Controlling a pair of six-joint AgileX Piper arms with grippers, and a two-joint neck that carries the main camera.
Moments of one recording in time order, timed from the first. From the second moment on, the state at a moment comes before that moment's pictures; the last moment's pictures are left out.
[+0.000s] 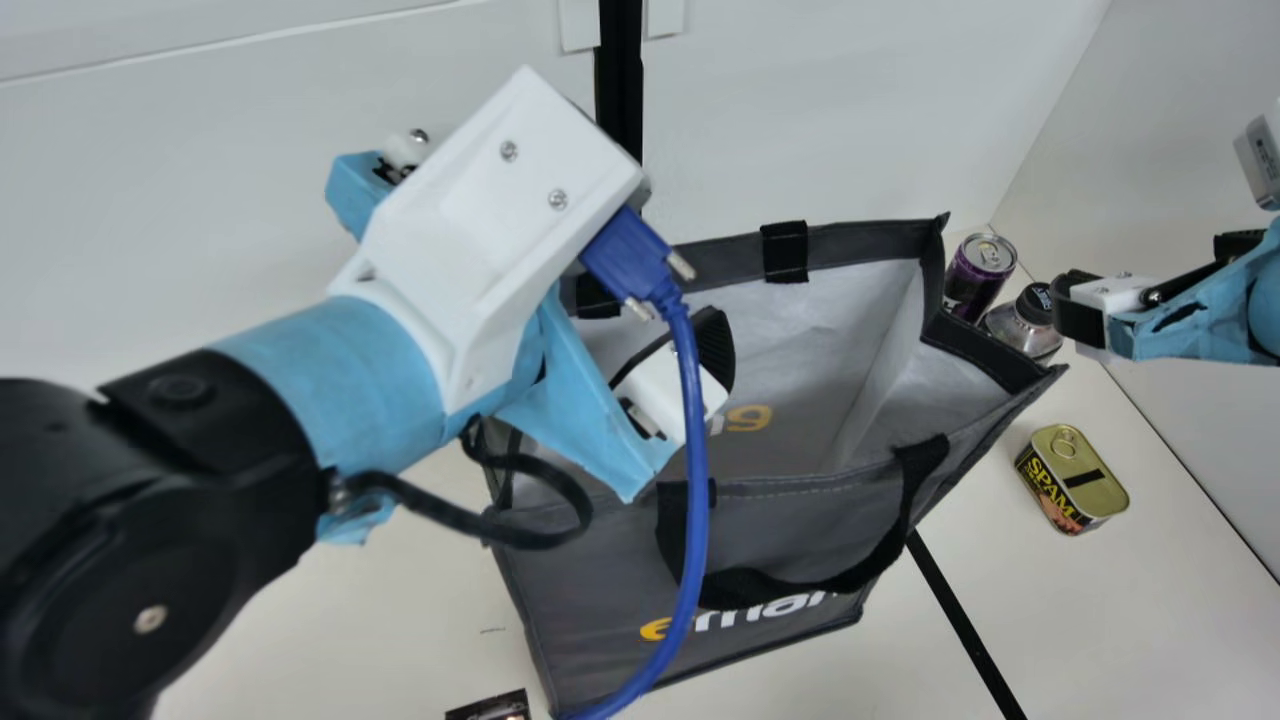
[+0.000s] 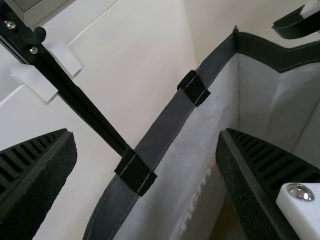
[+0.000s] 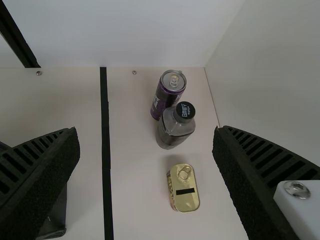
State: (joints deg) left arm -51.5 112.8 -150.3 -2.0 69.1 21.3; right arm -43.1 72.1 -94.8 21.5 69.8 -38.0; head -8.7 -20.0
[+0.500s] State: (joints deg) left arm -48.1 118.4 -153.3 -1.2 70.0 21.4; right arm -43.1 72.1 -94.8 21.5 69.8 -38.0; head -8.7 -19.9
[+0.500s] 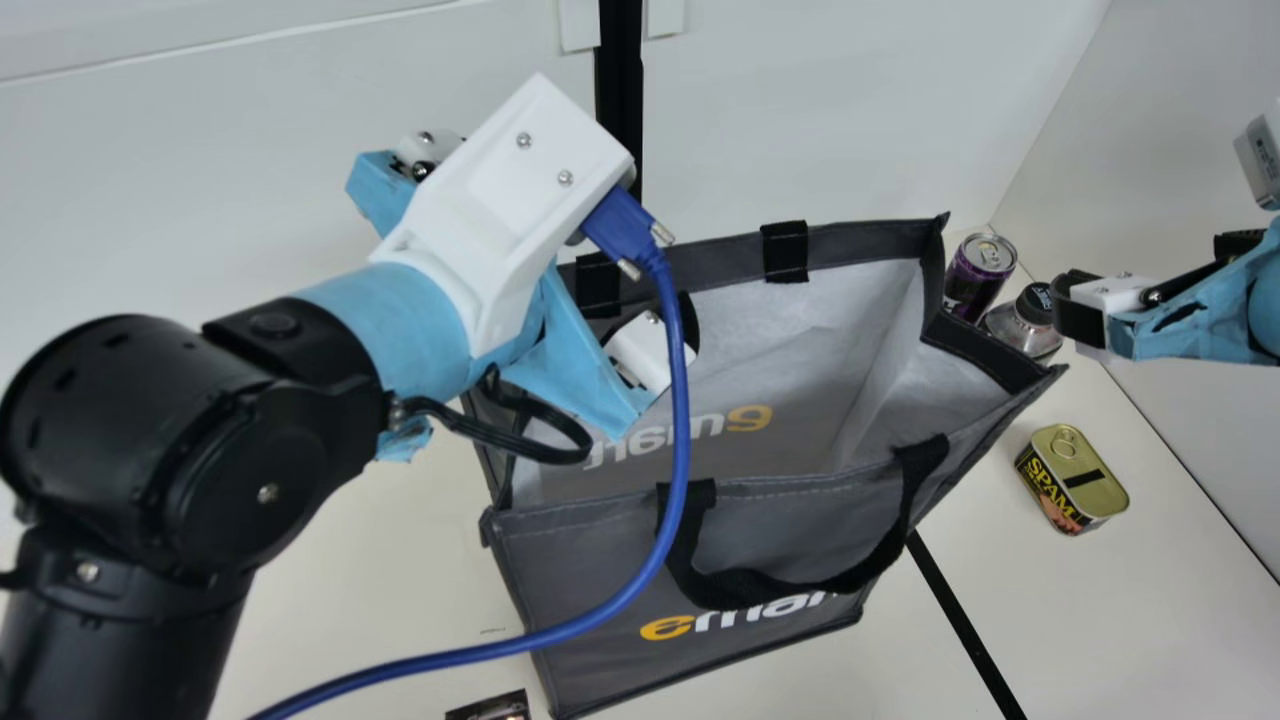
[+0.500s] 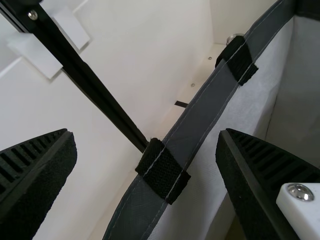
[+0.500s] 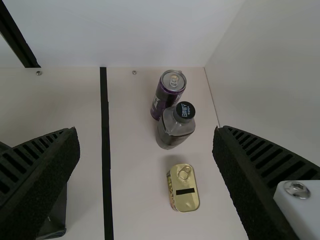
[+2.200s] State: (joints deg) left arm -47.3 109.5 -138.6 7.1 69.9 10.6; right arm -43.1 72.1 -94.8 21.5 69.8 -38.0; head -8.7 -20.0
